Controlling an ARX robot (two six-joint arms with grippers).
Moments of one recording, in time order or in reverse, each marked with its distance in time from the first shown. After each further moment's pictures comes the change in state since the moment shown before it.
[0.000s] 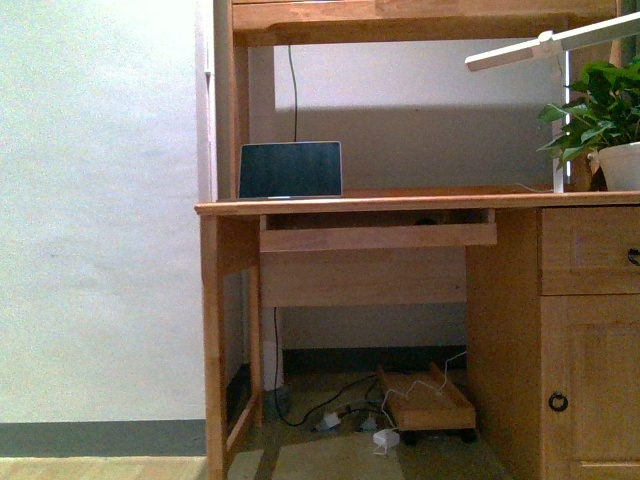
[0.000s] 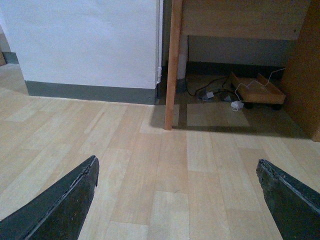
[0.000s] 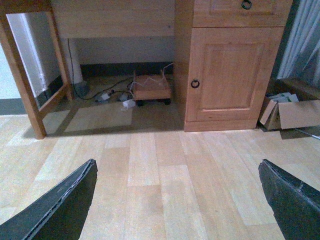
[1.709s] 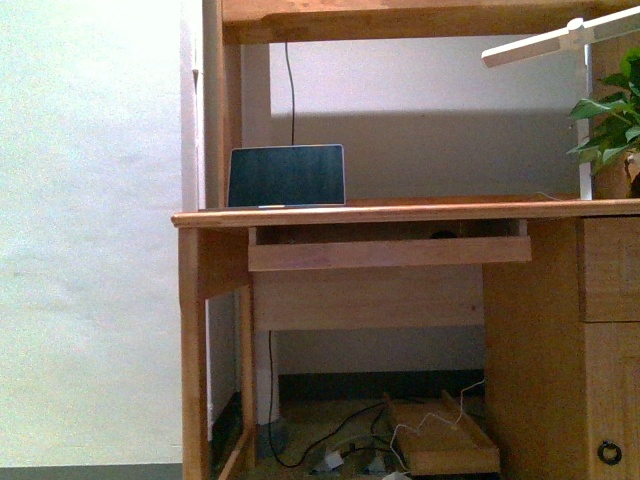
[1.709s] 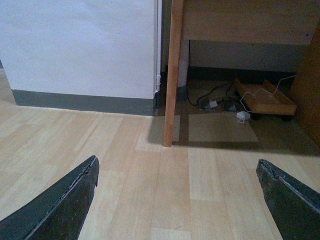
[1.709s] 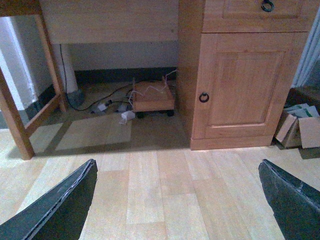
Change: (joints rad) left arm 0.000 0.000 0.000 0.000 0.000 0.000; right arm 0.000 0.000 0.000 0.000 0.000 0.000
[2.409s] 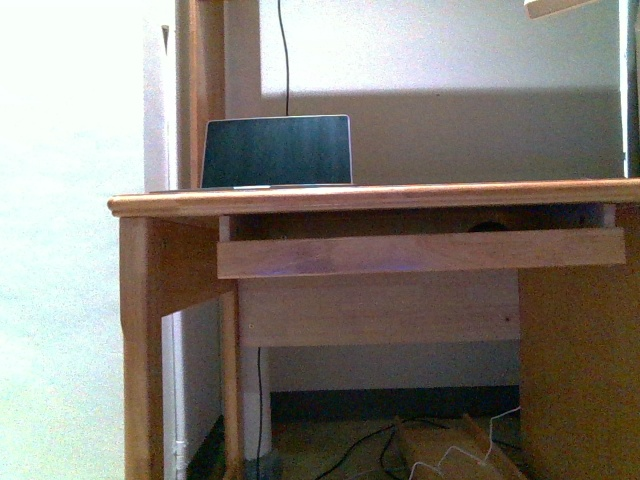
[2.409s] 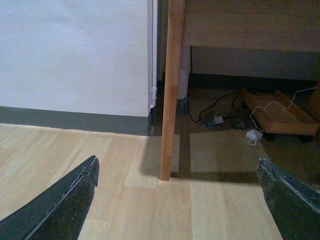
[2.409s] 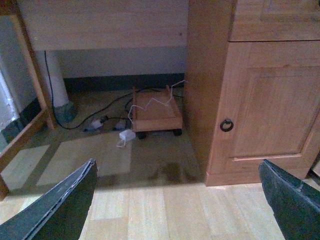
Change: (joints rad) left arm 0.000 0.000 0.000 0.000 0.000 0.000; right arm 0.000 0.000 0.000 0.000 0.000 0.000
